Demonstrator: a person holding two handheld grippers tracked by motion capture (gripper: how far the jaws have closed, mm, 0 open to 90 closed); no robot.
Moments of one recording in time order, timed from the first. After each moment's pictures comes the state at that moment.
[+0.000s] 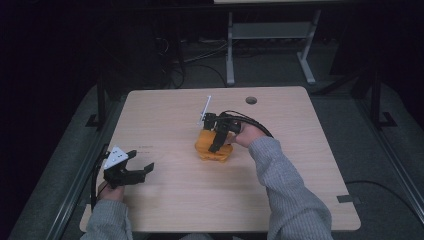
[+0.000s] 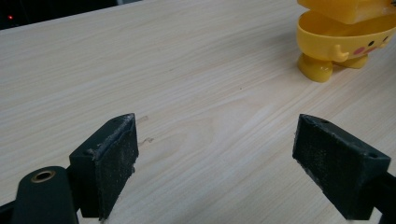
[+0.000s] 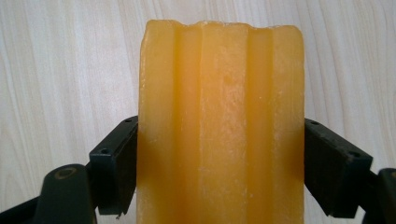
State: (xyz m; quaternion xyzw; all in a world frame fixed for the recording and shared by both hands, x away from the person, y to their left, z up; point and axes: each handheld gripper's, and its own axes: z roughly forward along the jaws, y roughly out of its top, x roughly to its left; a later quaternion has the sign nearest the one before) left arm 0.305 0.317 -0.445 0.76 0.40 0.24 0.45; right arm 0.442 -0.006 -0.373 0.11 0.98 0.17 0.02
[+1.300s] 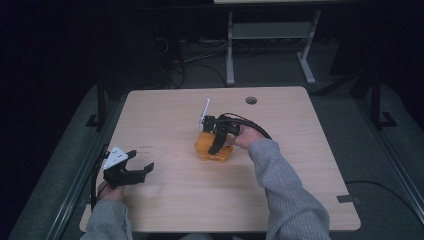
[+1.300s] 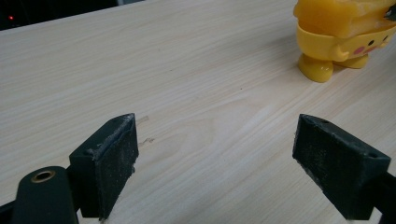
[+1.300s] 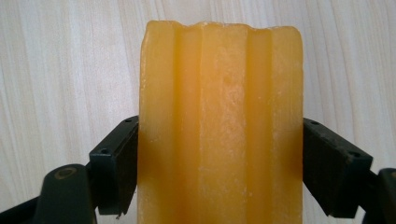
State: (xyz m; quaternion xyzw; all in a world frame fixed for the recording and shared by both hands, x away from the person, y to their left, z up) left arm 0.305 0.317 -0.445 0.76 0.40 0.24 0.45; right arm 0.441 -0.003 -0.383 0.10 0.98 0.16 0.02
